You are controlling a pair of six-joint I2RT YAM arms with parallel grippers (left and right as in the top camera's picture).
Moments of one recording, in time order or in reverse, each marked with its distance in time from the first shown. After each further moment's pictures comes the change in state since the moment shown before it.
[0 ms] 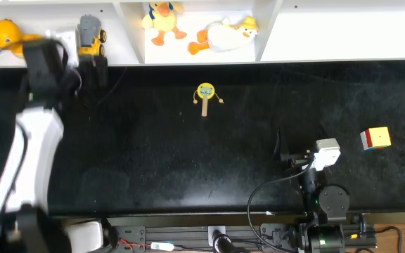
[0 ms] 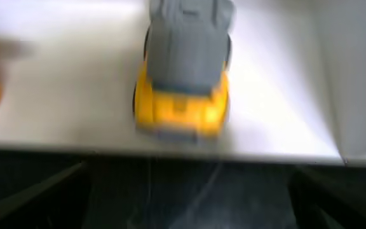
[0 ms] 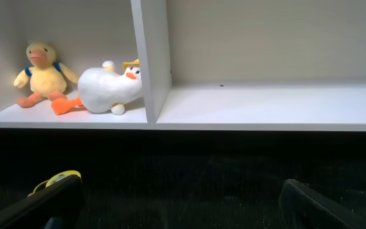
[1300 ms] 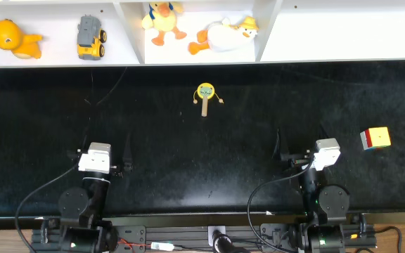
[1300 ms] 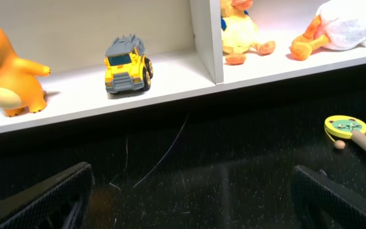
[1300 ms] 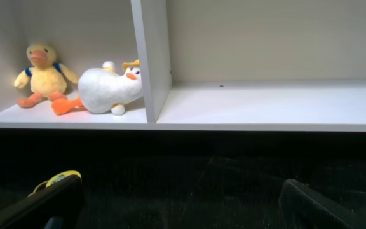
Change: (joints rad) left arm -0.220 -1.430 -1.010 0.217 -0.100 0.124; right arm 0.000 0.000 0.000 0.000 0.000 0.000
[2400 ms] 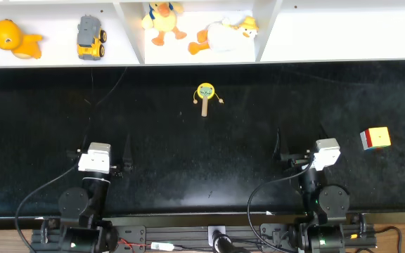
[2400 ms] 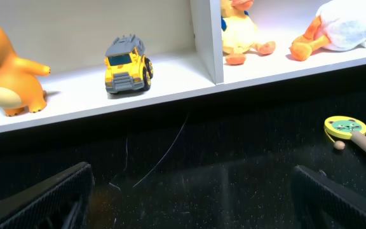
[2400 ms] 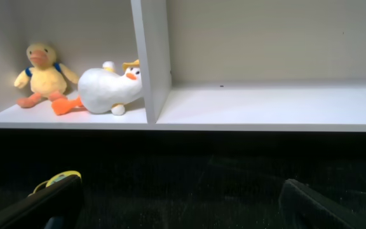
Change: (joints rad) left arm 0.000 0.000 0.000 0.000 0.000 -0.001; right arm 0.000 0.000 0.000 0.000 0.000 0.000
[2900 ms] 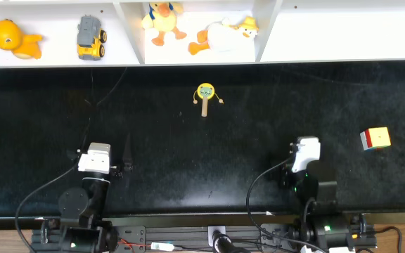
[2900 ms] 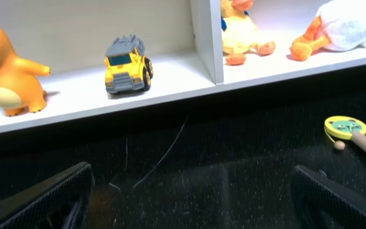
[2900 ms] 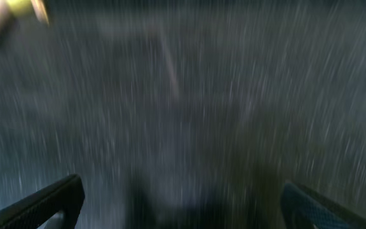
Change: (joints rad) left arm 0.000 -0.001 -0.002 0.001 0.000 0.000; right arm 0.035 0.362 0.169 -0.563 0.003 0.000
